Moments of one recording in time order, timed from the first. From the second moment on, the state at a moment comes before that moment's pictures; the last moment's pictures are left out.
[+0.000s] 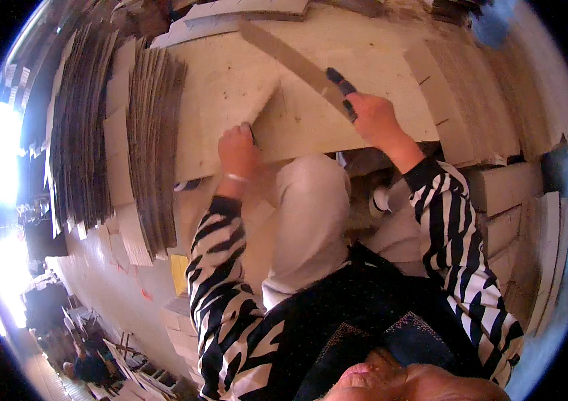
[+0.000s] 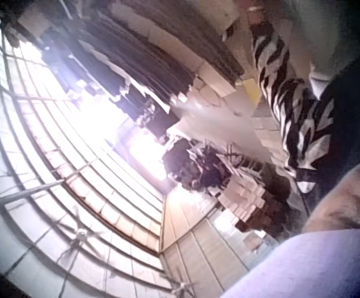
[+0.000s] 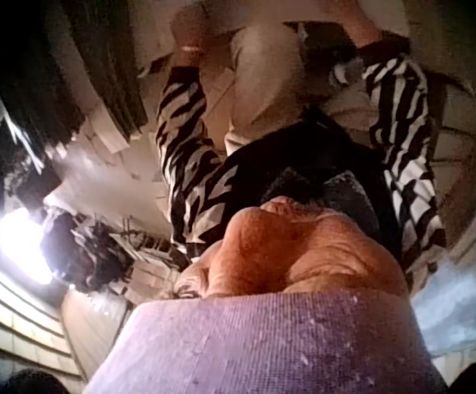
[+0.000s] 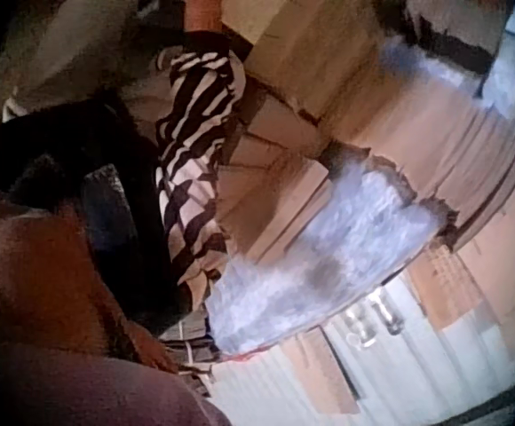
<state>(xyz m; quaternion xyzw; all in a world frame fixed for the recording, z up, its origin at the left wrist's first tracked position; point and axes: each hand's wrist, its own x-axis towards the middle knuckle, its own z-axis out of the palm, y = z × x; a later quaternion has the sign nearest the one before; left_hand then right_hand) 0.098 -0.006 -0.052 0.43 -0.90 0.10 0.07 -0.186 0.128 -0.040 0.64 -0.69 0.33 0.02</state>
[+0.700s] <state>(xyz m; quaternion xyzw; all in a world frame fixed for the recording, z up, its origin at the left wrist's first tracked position) 0.022 -0.047 -0.065 0.46 -0.68 -0.49 0.29 -0.173 0.111 -0.042 0.68 -0.66 0.30 0.08</state>
